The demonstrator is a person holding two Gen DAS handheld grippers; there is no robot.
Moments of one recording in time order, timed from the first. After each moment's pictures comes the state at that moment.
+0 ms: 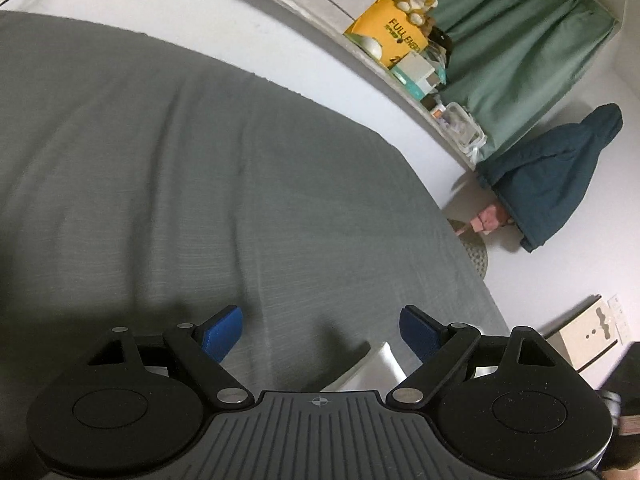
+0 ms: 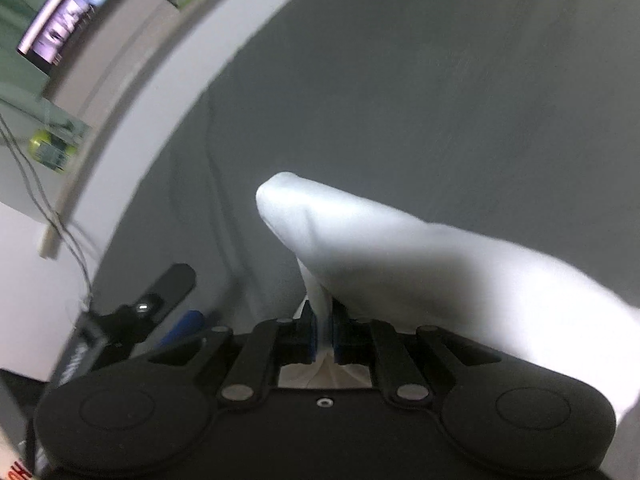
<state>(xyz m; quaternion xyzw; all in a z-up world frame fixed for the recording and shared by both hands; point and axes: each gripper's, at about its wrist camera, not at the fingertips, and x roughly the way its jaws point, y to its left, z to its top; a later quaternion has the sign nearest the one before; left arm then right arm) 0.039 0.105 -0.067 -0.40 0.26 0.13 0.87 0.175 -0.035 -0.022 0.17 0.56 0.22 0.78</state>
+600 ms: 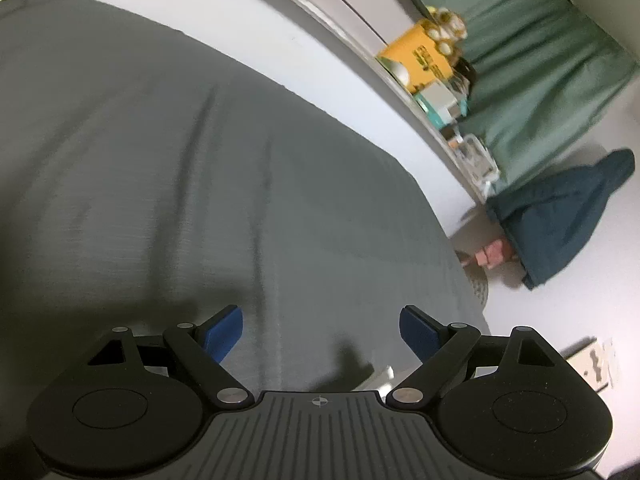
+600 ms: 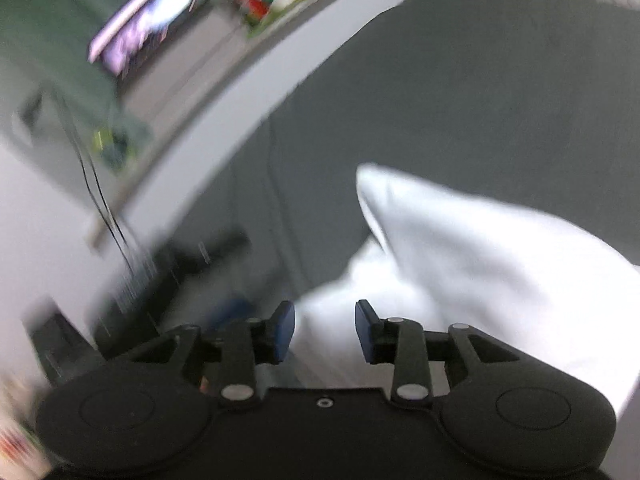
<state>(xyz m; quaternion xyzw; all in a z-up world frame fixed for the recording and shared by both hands) 0.028 0.117 -0.074 -0.44 0.23 0.16 0.85 0.083 -0.055 -0.003 0.15 0.47 0.28 0.82</state>
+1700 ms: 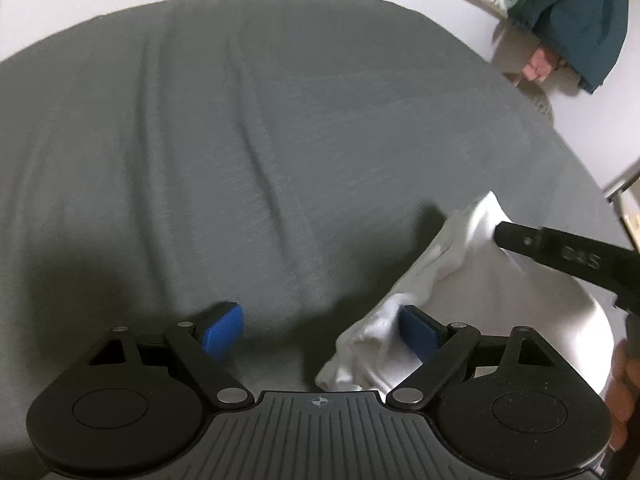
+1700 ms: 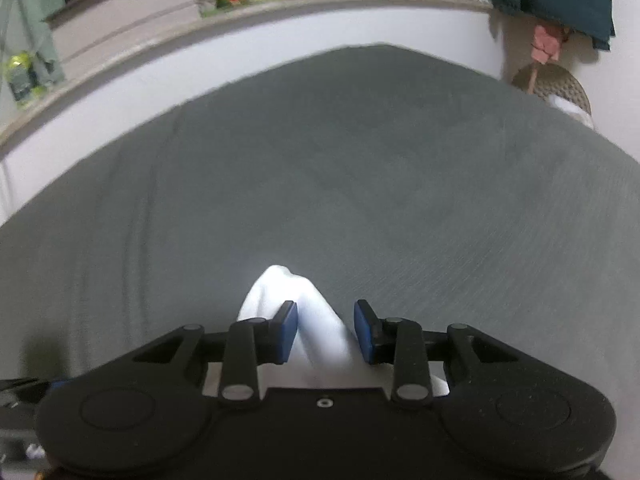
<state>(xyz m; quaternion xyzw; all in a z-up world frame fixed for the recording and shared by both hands) 0.082 0.074 -0.081 -0.22 0.46 0.13 0.85 0.174 -0.007 -0.013 -0.03 0.43 0.16 0.89</state>
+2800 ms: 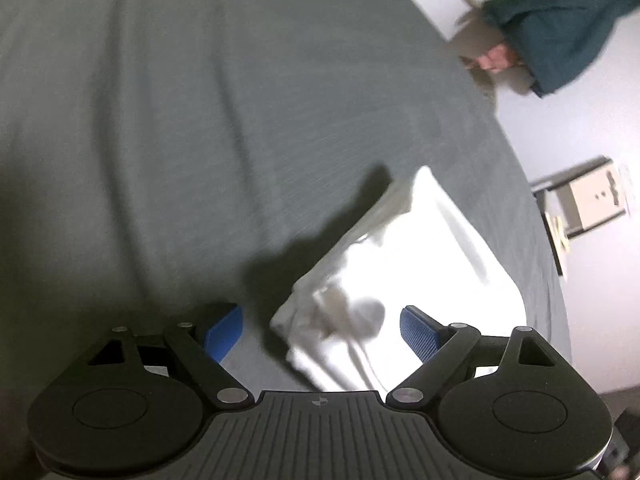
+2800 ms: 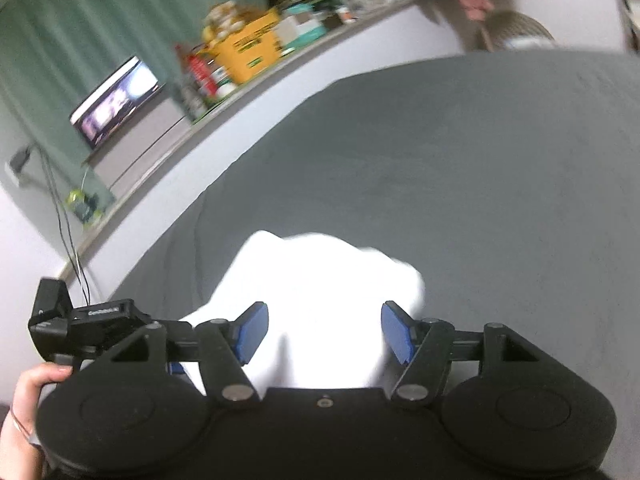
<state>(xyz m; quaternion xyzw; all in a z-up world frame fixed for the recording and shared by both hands) 0.049 0.099 -0.099 -0.38 0.49 0.01 0.79 0.051 -0.194 -0.014 0.23 0.37 0.20 0.88</state>
